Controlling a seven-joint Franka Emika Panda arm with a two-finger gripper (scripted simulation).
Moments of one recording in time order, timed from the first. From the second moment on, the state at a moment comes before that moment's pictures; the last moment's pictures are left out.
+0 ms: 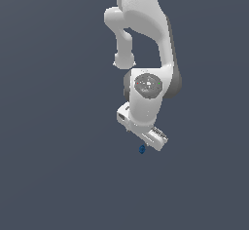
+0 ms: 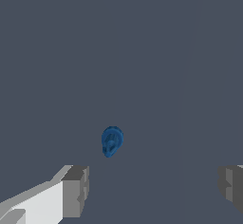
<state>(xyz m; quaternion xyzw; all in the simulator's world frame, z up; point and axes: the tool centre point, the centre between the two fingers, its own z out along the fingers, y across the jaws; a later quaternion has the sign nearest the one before) 0.077 0.056 0.115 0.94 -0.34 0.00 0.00</state>
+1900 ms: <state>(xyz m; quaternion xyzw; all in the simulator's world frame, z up) 0.095 0.082 0.041 0.89 -0.46 0.00 0.00</state>
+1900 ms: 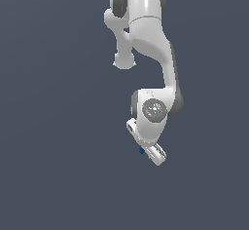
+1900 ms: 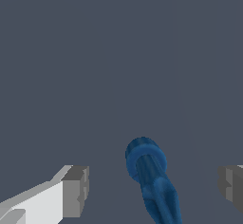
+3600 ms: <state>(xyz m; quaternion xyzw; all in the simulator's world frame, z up) 0.119 0.149 0.152 0.89 -0.46 0.00 0.00</state>
